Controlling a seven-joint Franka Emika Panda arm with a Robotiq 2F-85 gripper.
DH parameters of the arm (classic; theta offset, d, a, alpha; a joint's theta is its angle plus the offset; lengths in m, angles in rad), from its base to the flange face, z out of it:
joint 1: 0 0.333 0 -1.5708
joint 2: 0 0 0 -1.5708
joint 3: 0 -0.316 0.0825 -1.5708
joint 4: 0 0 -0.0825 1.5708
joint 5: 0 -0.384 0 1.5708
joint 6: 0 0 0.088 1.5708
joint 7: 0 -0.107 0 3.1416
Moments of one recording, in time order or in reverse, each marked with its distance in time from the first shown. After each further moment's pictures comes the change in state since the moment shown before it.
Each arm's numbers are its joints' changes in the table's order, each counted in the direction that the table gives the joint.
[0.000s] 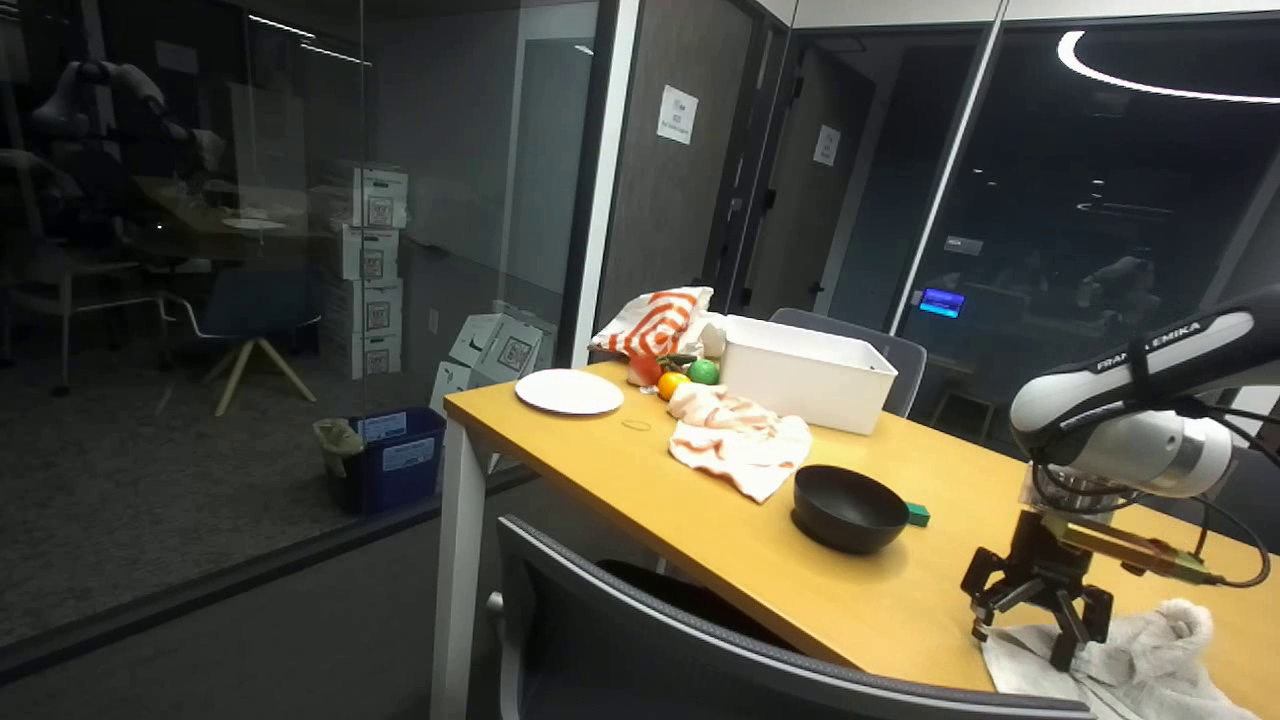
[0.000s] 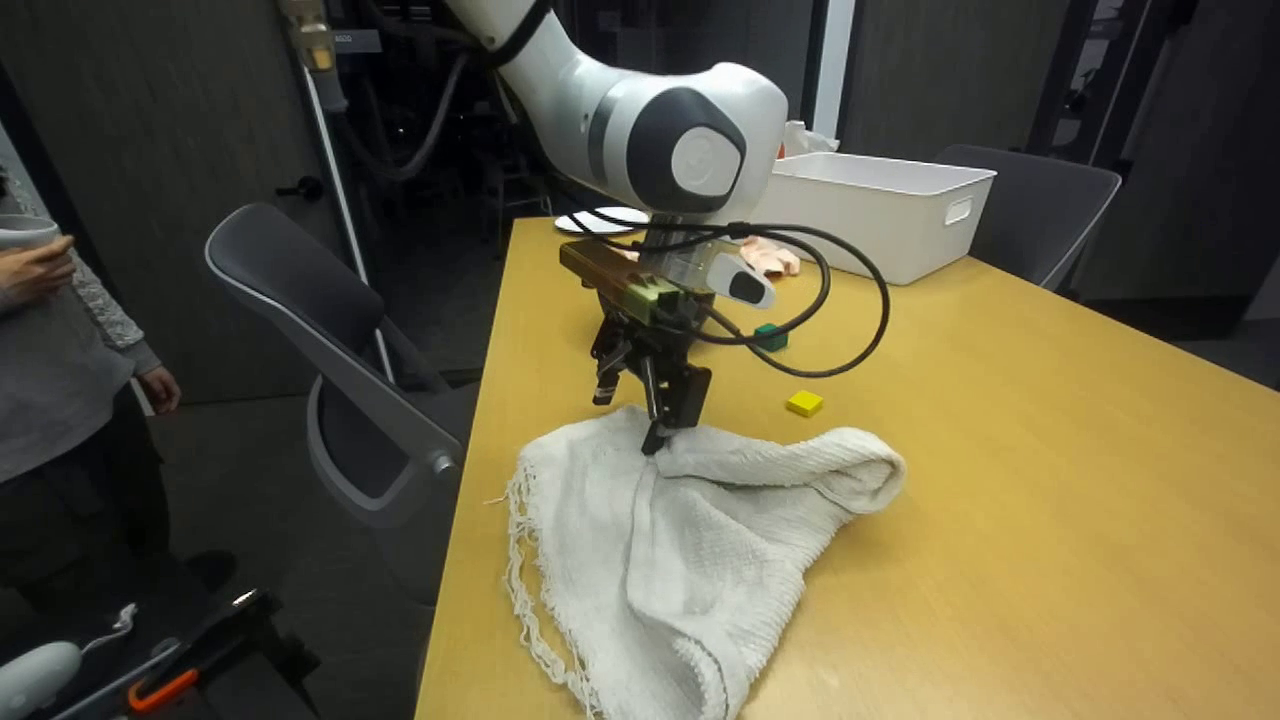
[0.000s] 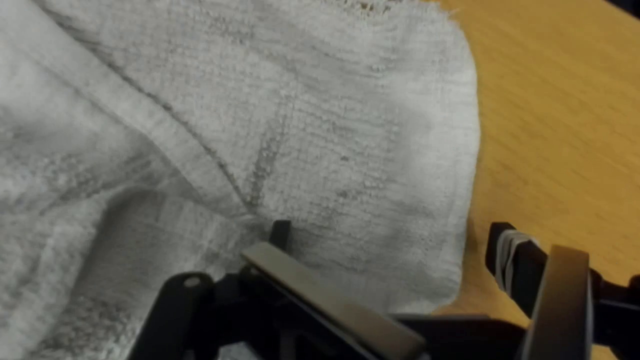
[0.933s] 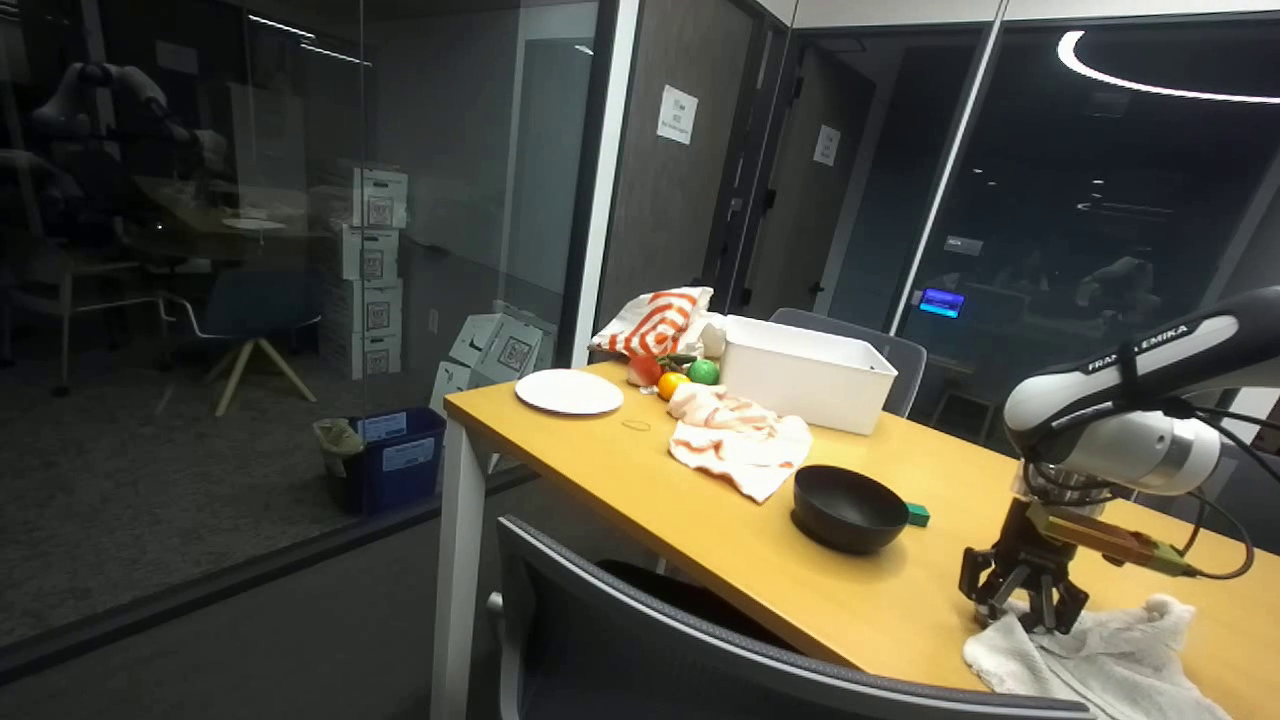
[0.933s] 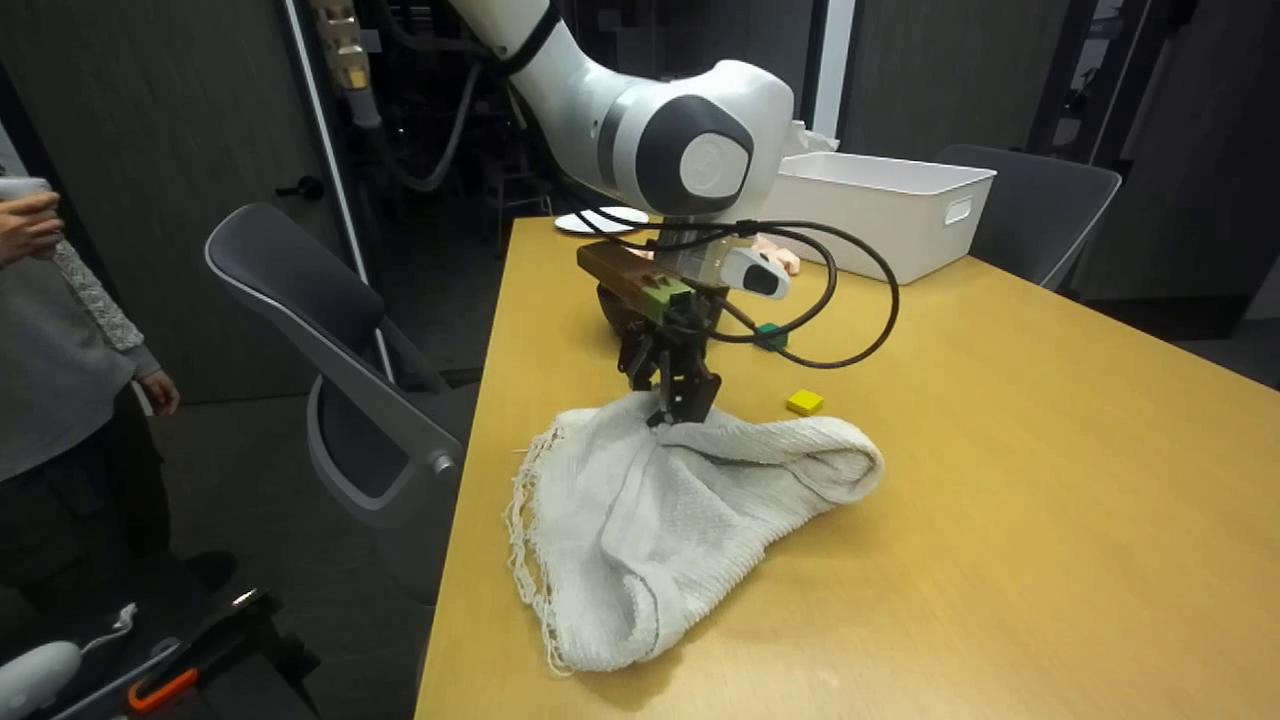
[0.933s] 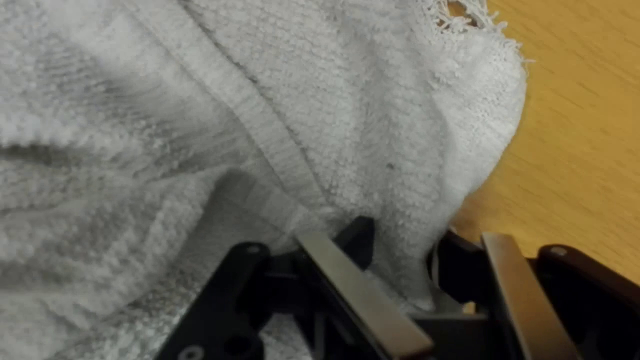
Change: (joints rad) arm 0.001 0.025 0.002 0.038 -0.001 -0.083 -0.032
